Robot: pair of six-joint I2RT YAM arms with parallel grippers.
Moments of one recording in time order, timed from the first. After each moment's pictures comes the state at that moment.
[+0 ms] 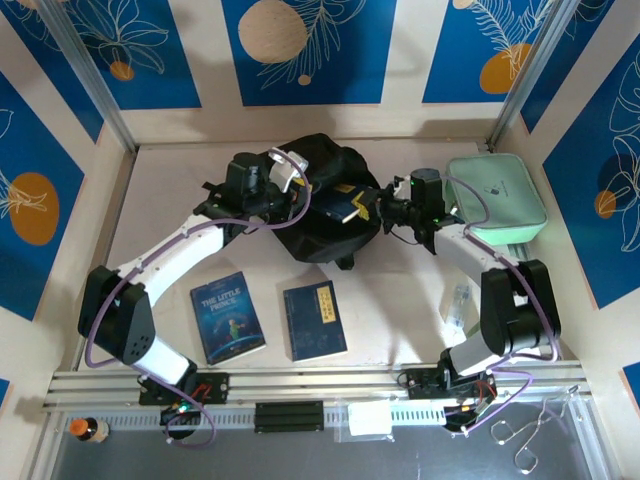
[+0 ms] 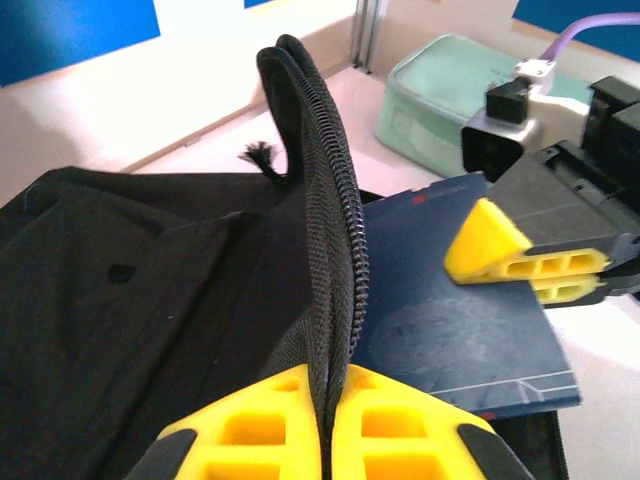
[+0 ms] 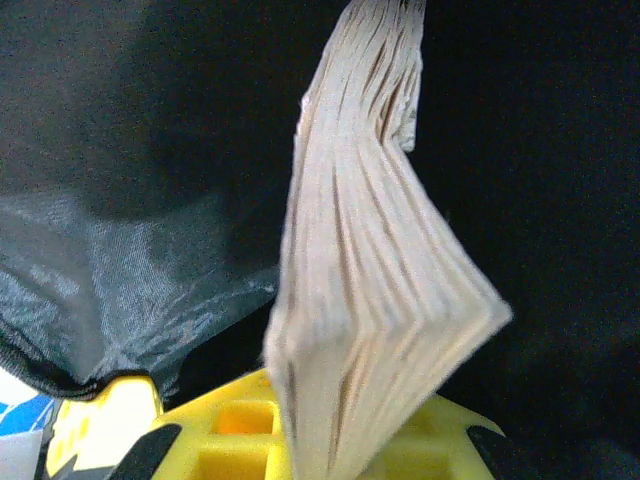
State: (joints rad) left arm -0.52 1.53 1.21 -0.07 0.37 0.06; right arm 0.24 1.52 0.91 0.13 -0.72 1.33
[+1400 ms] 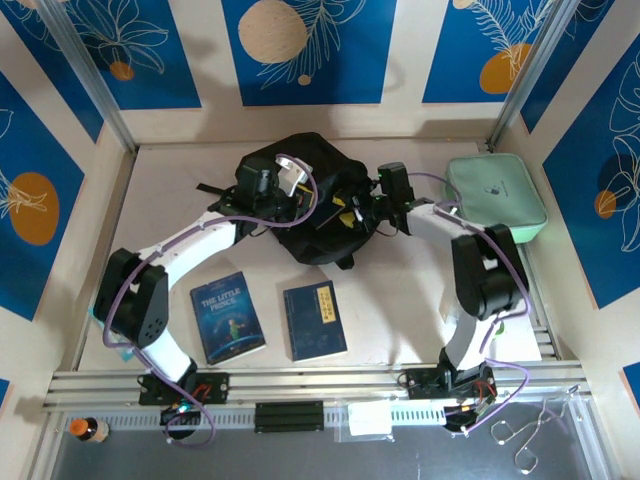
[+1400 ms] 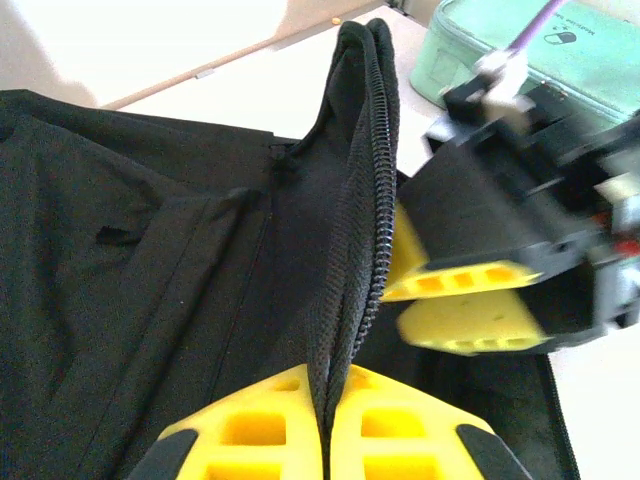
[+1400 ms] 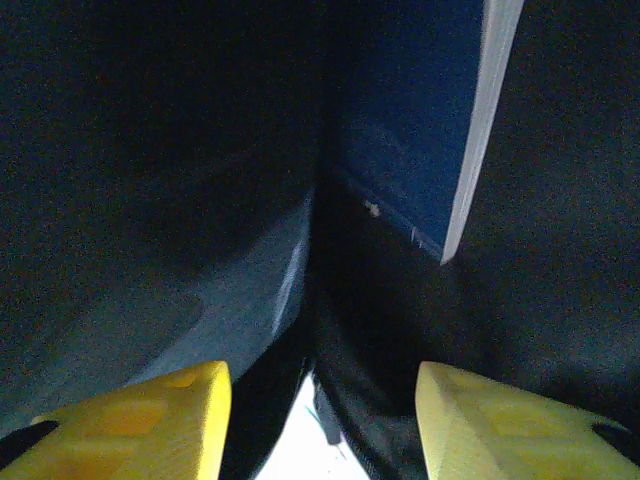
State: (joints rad) left arm -0.52 1.65 1.21 -0.06 0.32 0.02; right arm 0.32 1.73 1.10 -0.07 -0.58 1.30
